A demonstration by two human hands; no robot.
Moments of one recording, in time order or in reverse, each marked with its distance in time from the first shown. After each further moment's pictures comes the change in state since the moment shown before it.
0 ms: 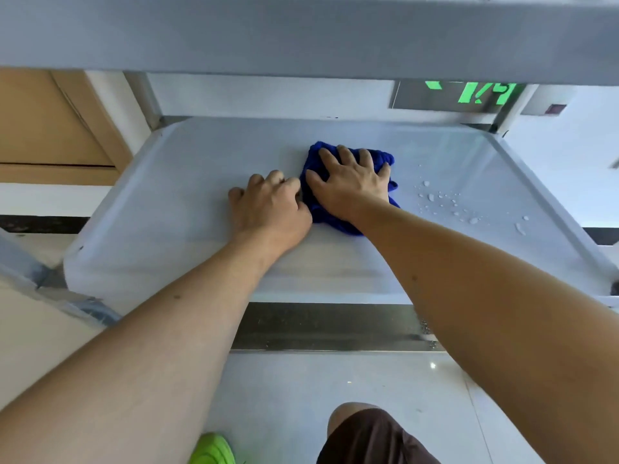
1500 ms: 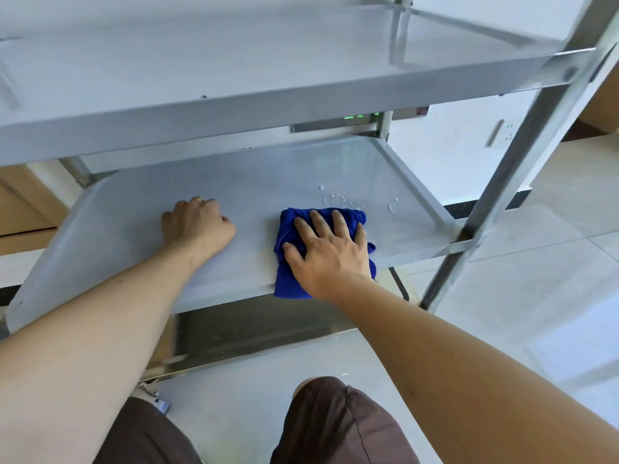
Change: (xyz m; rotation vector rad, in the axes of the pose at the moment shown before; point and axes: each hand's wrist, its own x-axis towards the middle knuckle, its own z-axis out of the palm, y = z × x) left_hand 0.009 0.037 -0.023 0.159 -0.130 -0.104; right_hand -0.158 0.087 -0.027 0.124 0.034 0.077
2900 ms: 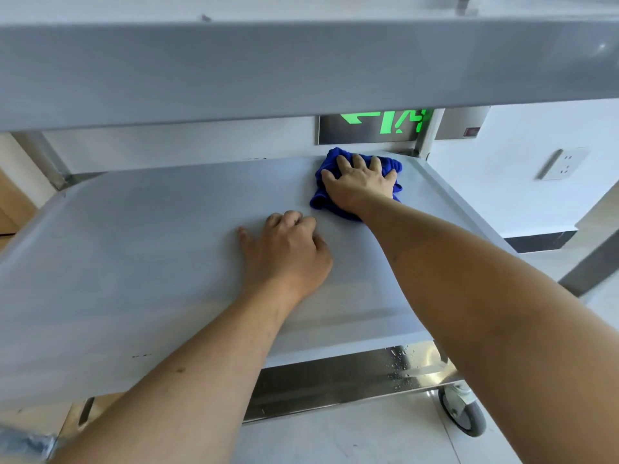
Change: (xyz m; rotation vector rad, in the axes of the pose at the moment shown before) left_hand 0.007 0.101 0.042 -0.278 0.025 0.181; right_hand 0.242 0.044 0.013 -0.107 0.017 0.158
